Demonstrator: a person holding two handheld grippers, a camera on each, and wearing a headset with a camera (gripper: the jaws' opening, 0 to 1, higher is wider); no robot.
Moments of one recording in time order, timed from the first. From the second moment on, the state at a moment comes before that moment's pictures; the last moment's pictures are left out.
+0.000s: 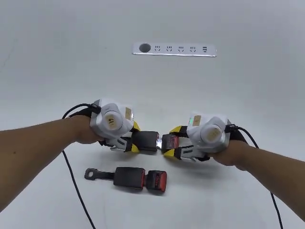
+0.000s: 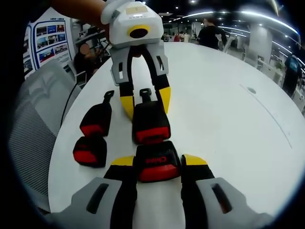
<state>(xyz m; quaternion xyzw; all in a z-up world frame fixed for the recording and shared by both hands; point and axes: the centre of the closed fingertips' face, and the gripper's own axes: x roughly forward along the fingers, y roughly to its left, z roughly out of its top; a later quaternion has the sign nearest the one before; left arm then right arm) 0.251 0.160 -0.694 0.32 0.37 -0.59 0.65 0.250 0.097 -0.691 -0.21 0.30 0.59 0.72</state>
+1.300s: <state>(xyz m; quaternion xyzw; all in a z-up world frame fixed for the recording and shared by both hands) 0.250 0.158 -0.693 0.33 0.36 -0.61 0.63 0.250 0.098 -0.693 -0.21 0.30 0.59 0.72</state>
